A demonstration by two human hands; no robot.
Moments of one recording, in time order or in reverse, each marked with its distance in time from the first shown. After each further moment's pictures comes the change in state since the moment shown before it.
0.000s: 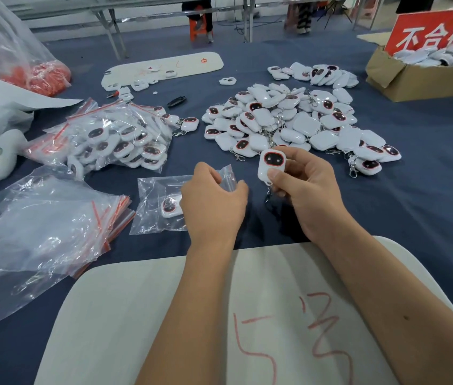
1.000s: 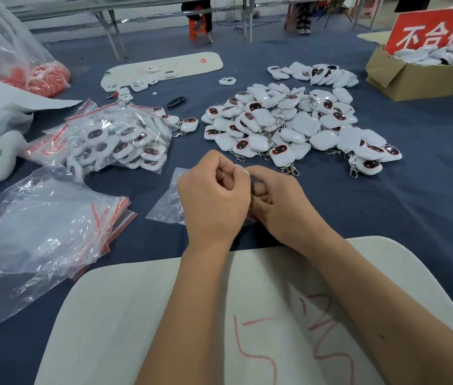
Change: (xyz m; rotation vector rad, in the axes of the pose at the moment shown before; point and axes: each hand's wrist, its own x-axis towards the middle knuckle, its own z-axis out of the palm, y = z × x) left_hand -0.003 0.009 -0.012 -0.282 0.110 0.356; right_hand -0.012 -0.001 0.021 -0.489 -0.328 -0.203
